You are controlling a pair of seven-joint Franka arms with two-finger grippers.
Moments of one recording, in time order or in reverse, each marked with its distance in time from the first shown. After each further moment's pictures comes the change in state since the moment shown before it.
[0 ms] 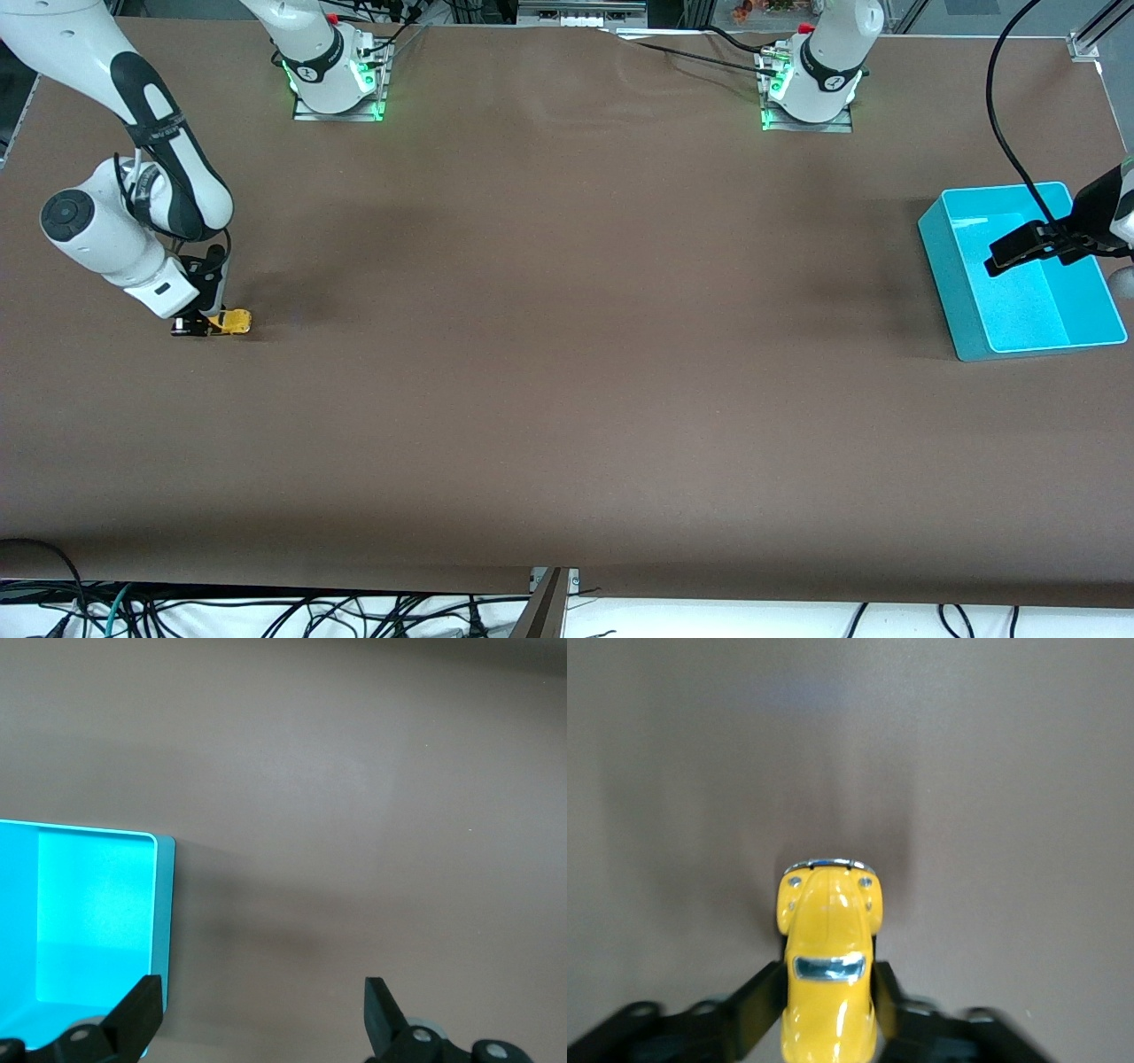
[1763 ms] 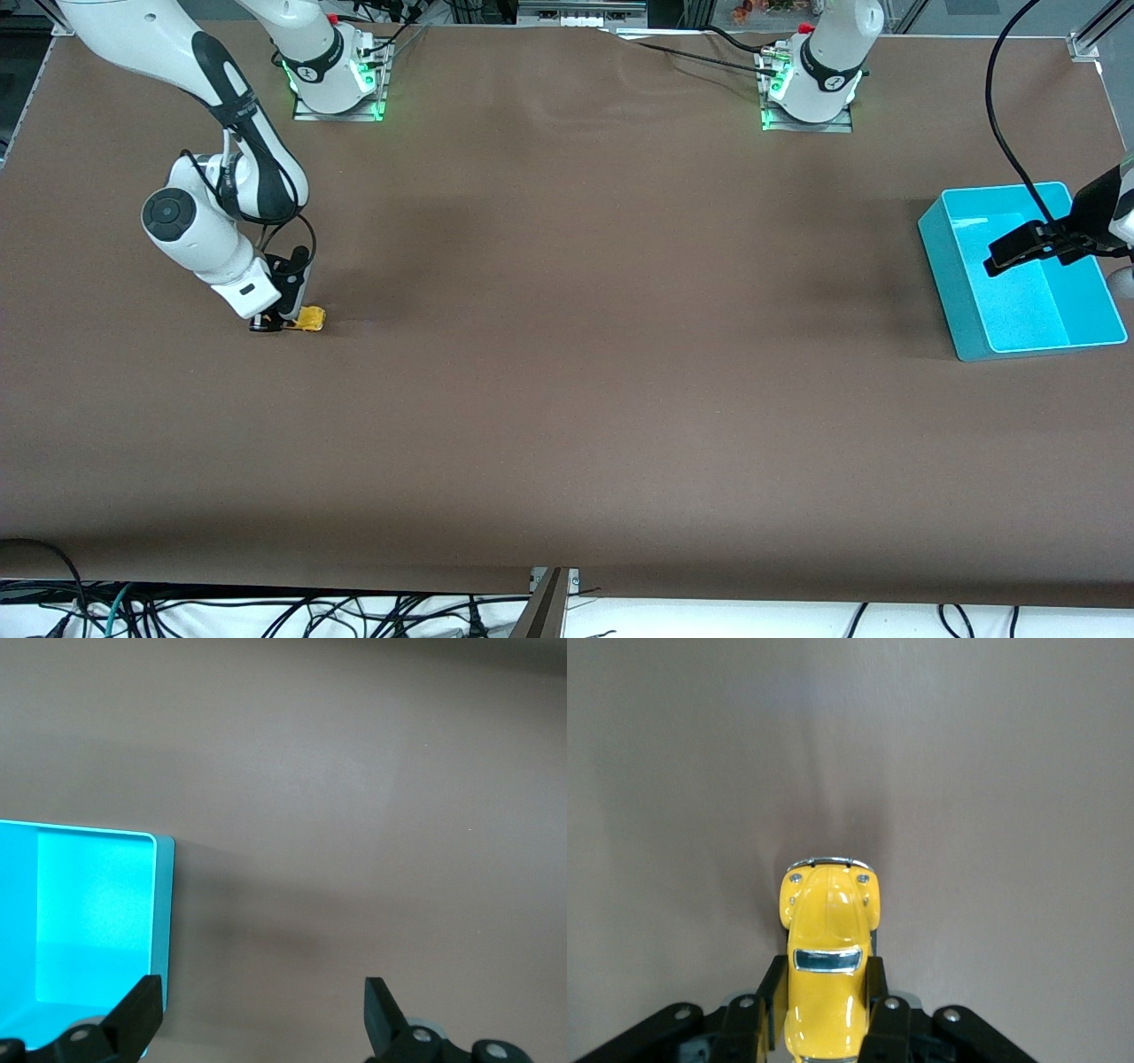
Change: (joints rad) left arm -0.002 0.000 0.000 0.000 0.000 0.000 0.000; right arm 0.278 -0.084 -0.011 -0.072 0.000 -0.037 0.401
